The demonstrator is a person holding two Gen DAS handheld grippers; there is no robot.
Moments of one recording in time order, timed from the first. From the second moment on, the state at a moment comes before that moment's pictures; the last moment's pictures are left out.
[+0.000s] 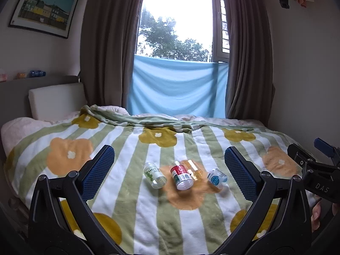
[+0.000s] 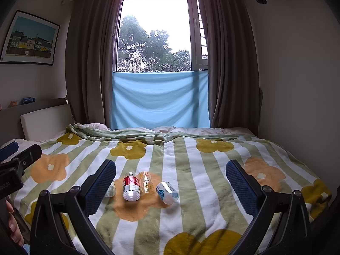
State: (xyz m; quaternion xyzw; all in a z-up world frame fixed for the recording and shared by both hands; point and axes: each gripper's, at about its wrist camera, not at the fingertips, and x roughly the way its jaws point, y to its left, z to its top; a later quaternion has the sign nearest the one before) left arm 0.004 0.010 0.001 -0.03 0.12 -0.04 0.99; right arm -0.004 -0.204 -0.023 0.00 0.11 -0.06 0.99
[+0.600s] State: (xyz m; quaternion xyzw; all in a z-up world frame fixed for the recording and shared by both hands) left arm 0.003 0.010 0.002 -0.02 0.12 -0.05 0.99; right arm -0.006 -0.198 -0.019 0.01 0.11 -0.06 0.99
